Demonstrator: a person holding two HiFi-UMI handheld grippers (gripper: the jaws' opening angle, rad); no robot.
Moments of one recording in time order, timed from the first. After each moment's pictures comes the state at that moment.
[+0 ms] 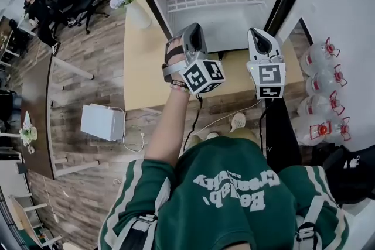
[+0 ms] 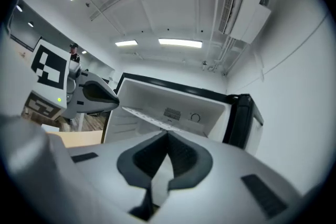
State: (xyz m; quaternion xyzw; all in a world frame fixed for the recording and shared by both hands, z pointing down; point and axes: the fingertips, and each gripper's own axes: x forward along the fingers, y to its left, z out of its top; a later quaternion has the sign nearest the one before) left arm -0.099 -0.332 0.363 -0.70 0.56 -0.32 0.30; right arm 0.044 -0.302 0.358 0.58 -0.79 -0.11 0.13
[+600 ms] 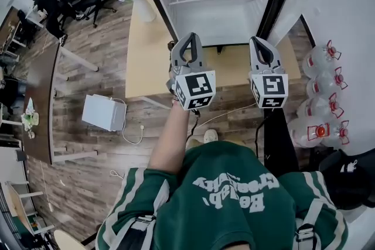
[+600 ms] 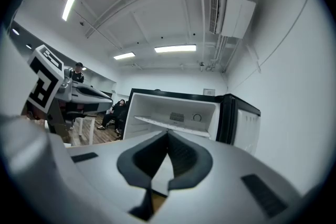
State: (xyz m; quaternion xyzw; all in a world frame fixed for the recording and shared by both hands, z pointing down) left arm -0.101 -0.236 0.335 -0.76 0.62 -0.13 0.15; right arm 0.065 -0.228 0.353 0.56 -0.82 -0.08 0.07
